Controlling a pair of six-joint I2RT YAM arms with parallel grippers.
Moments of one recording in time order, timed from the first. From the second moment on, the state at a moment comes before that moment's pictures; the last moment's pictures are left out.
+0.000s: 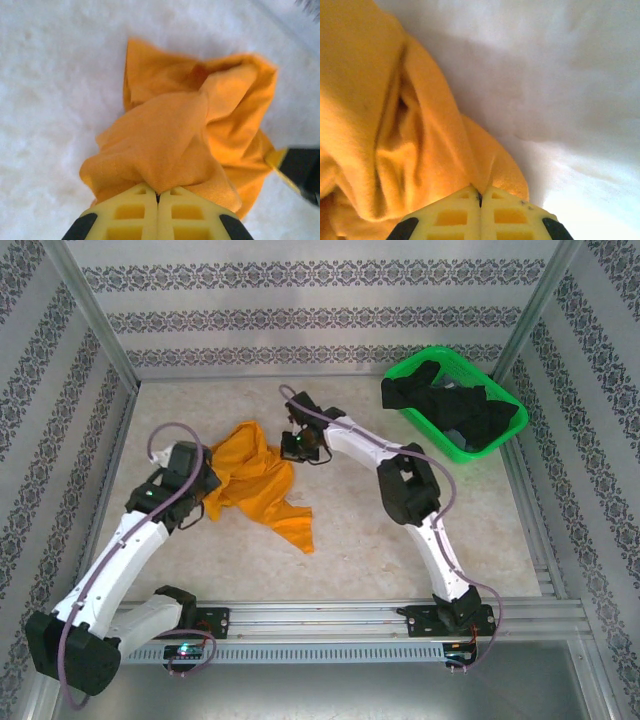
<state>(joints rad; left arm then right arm) -0.24 1.01 0.95 -0.77 -0.30 -0.86 0.61 2.32 1.99 -0.71 -0.30 0.69</state>
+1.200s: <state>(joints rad) 0.00 1.48 1.63 -0.40 -0.11 -0.69 0.49 1.41 1.42 -0.50 -0.19 0.76</state>
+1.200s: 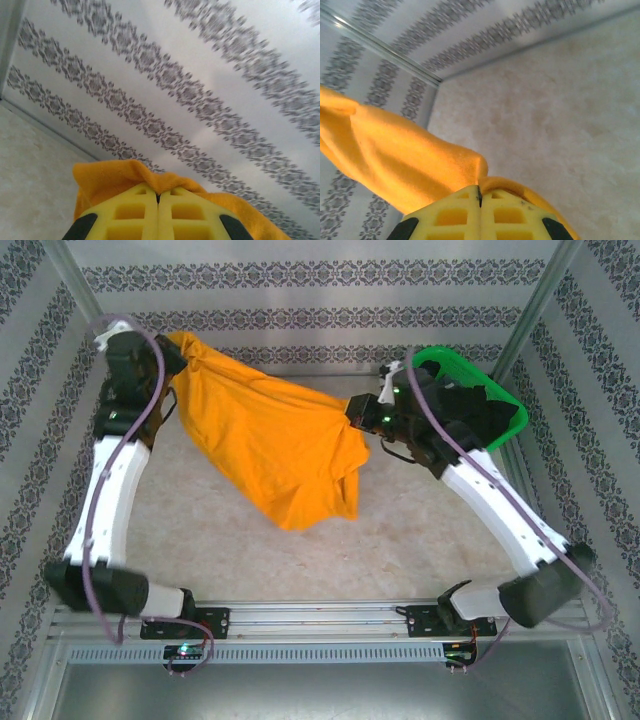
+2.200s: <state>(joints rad) -0.73 1.27 0.67 -0.54 0.11 -1.12 0.47 1.46 1.00 -0.51 -0.25 0.76</state>
